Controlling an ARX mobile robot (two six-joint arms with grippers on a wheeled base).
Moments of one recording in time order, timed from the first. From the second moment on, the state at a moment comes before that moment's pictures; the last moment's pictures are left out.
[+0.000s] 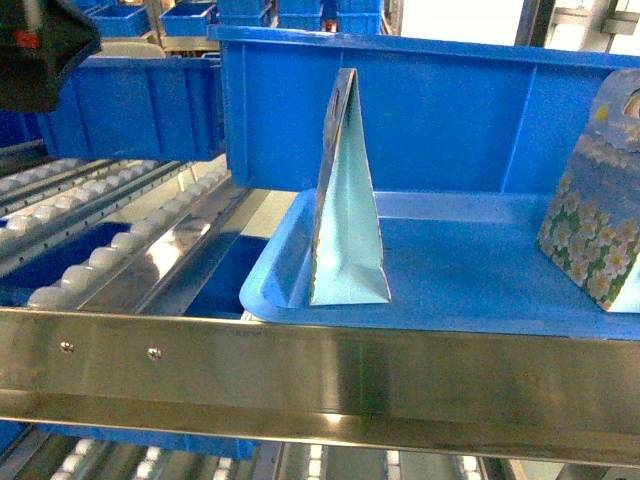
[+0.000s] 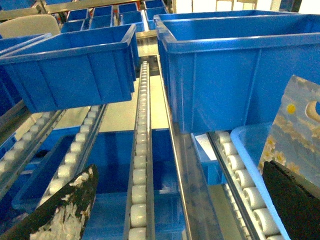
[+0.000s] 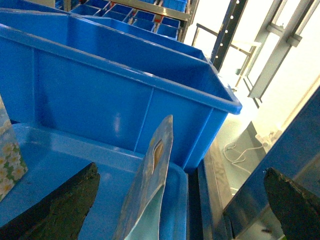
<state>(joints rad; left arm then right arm) -0.26 1.14 0.63 0.32 -0.15 0.06 0.15 1.10 0.60 0.40 0.11 -0.18</state>
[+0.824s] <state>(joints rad) -0.47 1.41 0.87 0.24 -0.21 0.00 -0.01 1.40 0.74 0.50 0.08 -0.37</state>
